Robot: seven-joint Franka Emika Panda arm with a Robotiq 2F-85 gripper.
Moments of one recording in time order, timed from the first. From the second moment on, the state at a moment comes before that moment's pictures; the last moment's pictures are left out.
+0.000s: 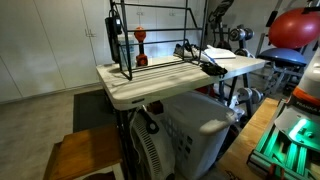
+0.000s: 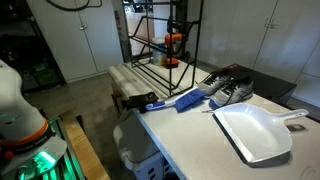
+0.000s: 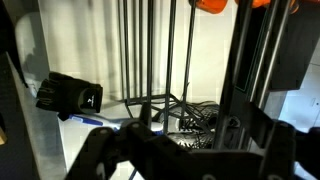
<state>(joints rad) -0.09 -0.17 0.13 -1.70 -0.11 1.90 1.75</state>
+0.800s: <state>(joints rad) -0.07 -0.15 0.10 -1.67 -0.10 1.90 1.75</state>
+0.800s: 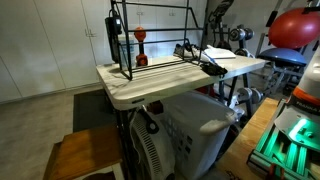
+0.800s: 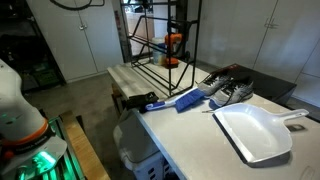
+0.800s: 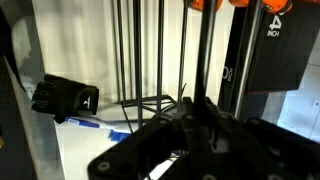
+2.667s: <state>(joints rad) -0.06 -0.13 -0.01 -1.71 0.20 2.07 1.09</state>
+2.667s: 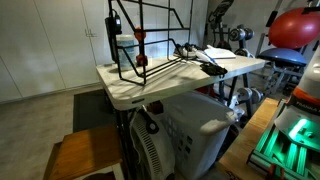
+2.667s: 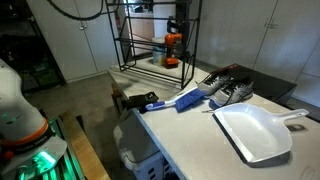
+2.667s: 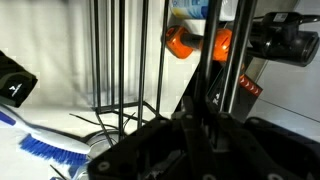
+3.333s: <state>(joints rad) -0.06 -0.13 -0.01 -1.71 0.22 2.07 1.08</state>
